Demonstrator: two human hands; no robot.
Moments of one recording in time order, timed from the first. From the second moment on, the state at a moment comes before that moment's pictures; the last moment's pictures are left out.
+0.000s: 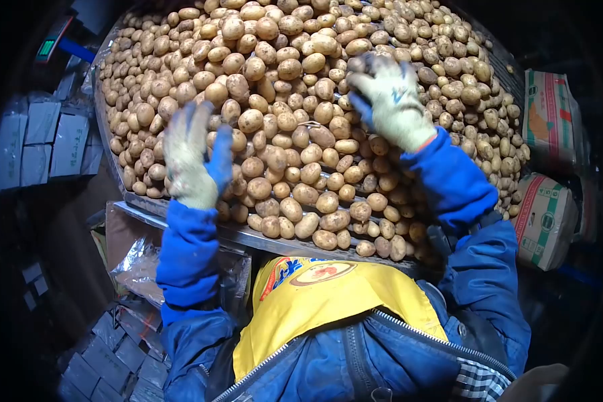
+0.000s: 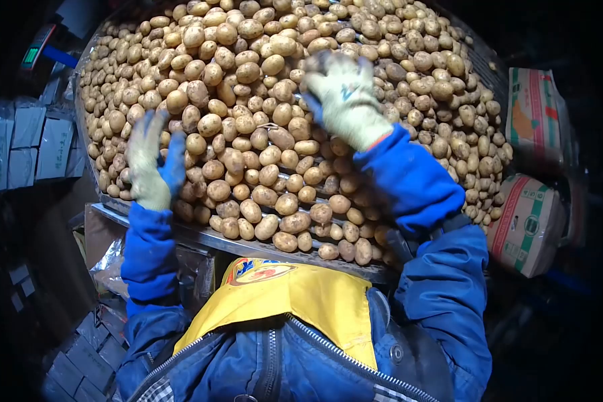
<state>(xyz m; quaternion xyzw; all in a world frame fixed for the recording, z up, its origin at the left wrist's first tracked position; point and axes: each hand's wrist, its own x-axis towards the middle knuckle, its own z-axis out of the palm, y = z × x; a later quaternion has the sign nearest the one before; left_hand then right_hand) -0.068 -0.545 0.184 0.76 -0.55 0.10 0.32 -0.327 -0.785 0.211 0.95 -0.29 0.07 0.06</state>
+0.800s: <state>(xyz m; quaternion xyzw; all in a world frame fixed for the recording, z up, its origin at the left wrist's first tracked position) -0.154 -0.496 0.172 0.74 -0.49 0.00 0.45 -0.377 -0.731 0.175 0.95 -0.30 0.10 0.01</state>
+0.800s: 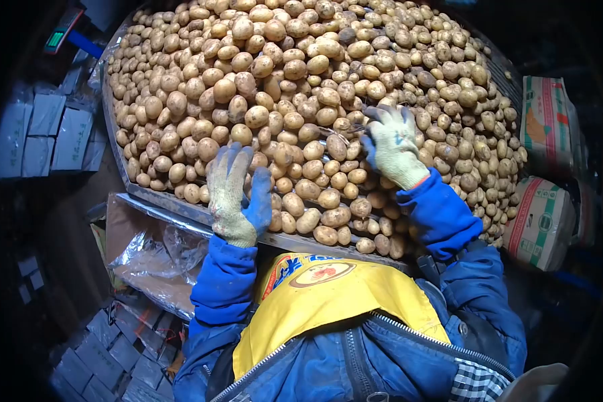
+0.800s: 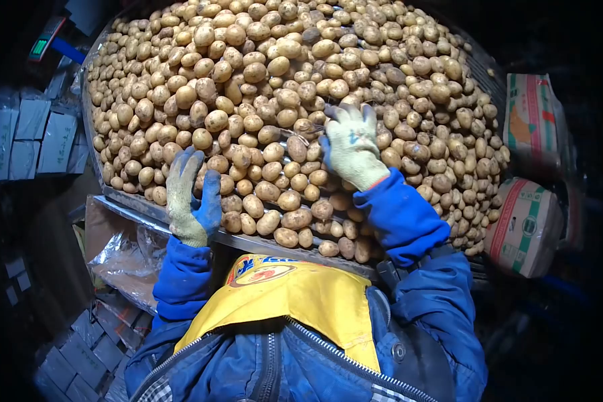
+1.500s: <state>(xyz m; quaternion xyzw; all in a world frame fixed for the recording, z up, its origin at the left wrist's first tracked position) -0.176 -0.513 0.168 0.70 -0.47 -0.09 0.53 -0.353 -0.720 0.204 0.96 -0.20 -0.10 -0.18</state>
